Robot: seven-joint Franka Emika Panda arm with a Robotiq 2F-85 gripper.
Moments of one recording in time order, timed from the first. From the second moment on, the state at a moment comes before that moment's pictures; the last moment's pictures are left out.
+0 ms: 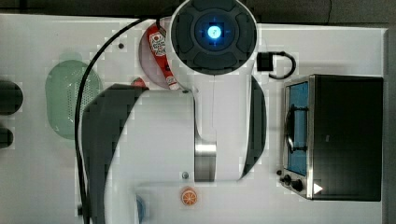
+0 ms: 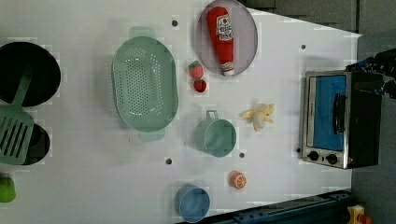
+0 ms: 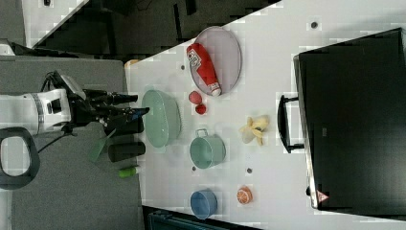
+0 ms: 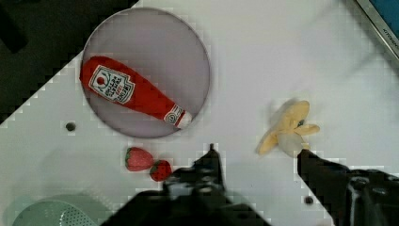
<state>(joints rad) 0.02 -0.01 0.00 -1.78 0.01 0.24 -0.03</state>
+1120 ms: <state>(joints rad) -0.02 -0.36 -0.04 -2.24 -0.05 0.35 0.13</state>
